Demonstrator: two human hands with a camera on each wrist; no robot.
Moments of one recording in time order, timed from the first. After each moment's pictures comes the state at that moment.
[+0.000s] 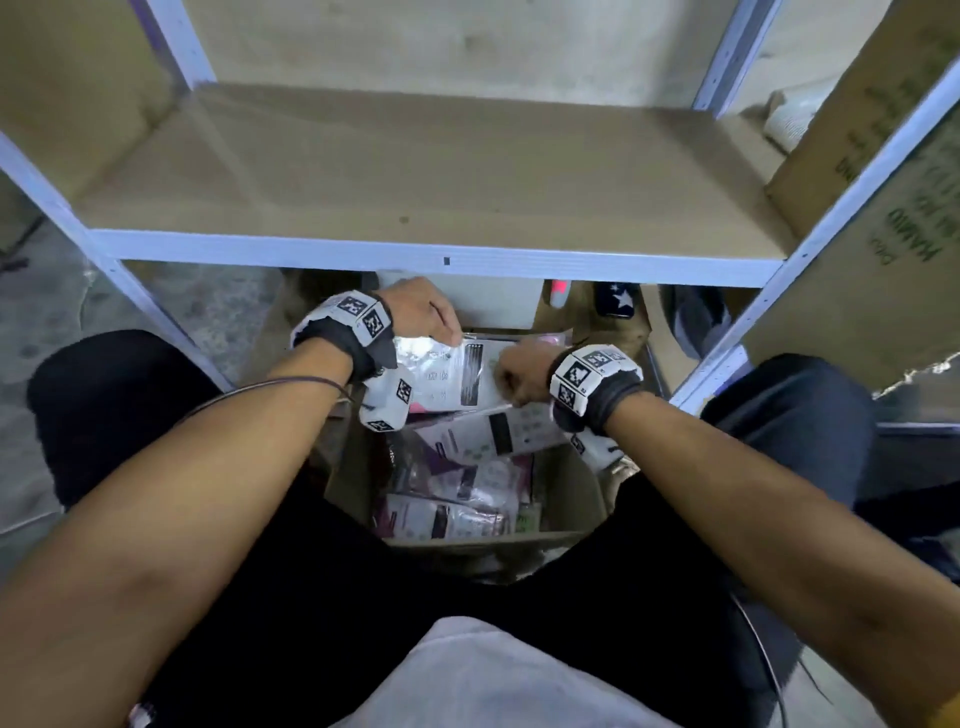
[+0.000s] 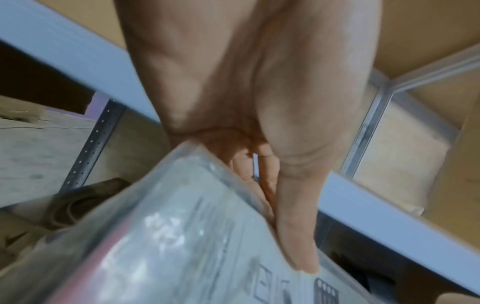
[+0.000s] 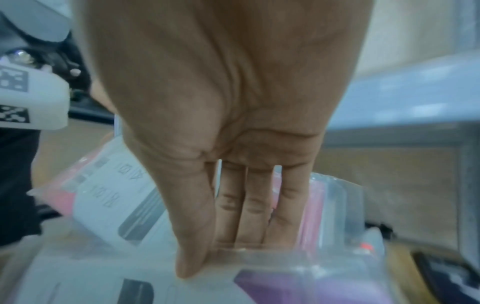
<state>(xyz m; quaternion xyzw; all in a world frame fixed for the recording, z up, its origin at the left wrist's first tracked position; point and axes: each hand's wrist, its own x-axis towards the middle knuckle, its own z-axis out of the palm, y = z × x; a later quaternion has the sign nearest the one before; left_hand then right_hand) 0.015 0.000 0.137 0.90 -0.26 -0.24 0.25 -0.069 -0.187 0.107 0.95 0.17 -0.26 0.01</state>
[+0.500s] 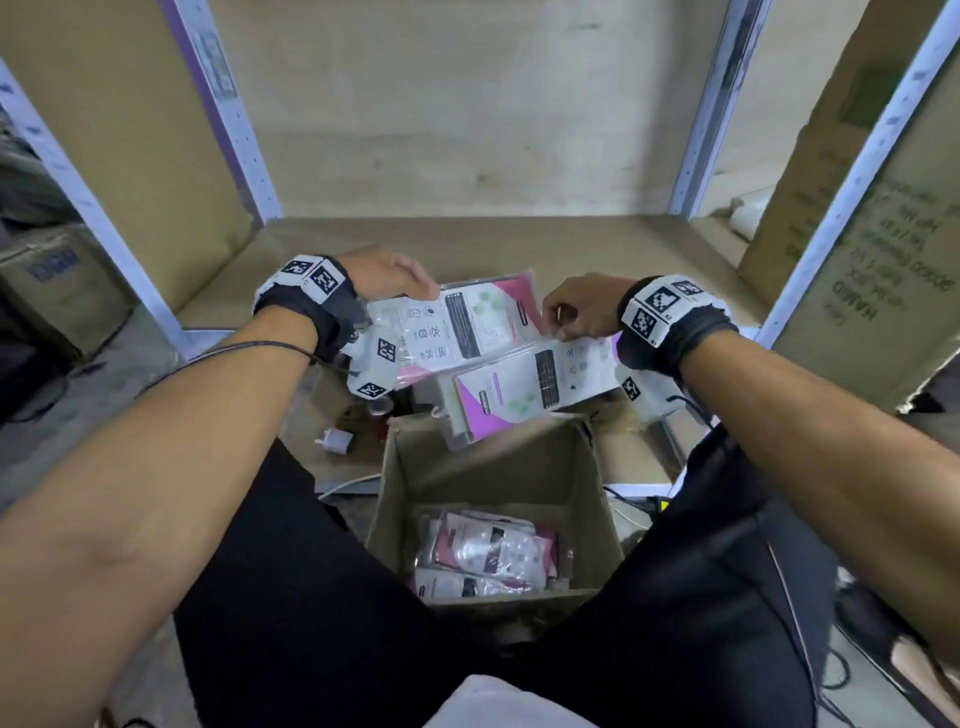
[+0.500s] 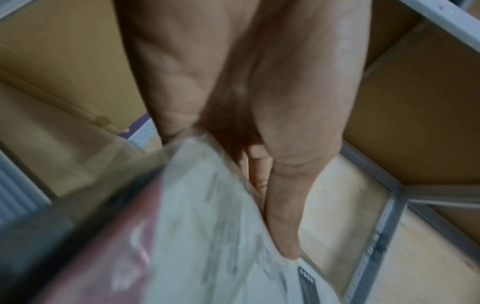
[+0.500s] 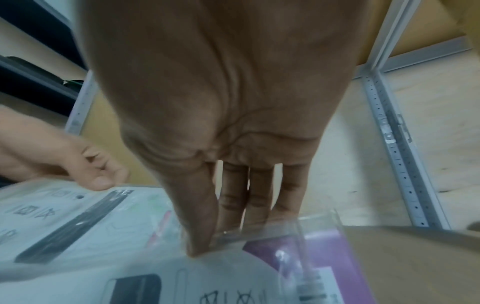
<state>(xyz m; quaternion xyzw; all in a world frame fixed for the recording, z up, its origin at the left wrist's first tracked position) 0.045 0.054 0.277 0.91 -0.22 -0.16 0.31 -0.063 -0.228 0.275 0.98 0.14 -0.10 -0.05</state>
